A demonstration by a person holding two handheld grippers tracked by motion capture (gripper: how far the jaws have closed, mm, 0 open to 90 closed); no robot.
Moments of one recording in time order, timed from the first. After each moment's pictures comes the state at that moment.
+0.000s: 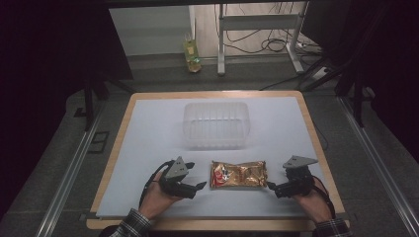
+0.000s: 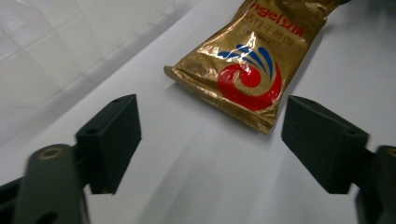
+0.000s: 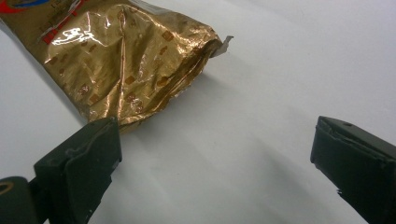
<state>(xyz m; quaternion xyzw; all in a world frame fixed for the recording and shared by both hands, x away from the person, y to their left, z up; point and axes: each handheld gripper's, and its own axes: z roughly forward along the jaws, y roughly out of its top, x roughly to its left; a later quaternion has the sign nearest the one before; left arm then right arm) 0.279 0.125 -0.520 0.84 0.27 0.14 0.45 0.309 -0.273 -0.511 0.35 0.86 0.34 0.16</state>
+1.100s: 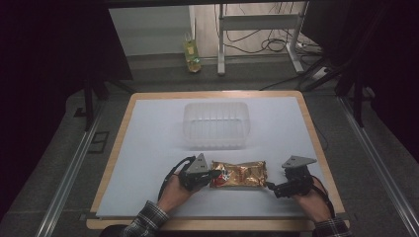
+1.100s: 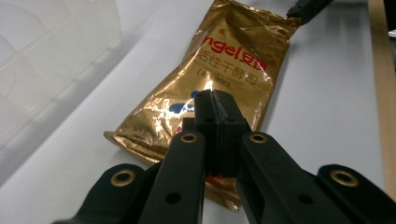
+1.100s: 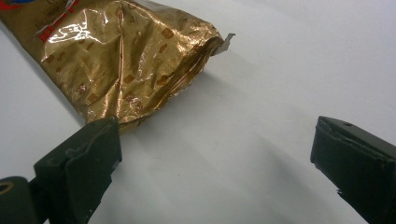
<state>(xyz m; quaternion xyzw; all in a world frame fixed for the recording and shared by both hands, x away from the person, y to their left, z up) 0.303 0.073 -0.521 0.86 0.20 0.12 0.46 0.310 -0.271 -0.513 0.35 0.86 0.33 0.16</state>
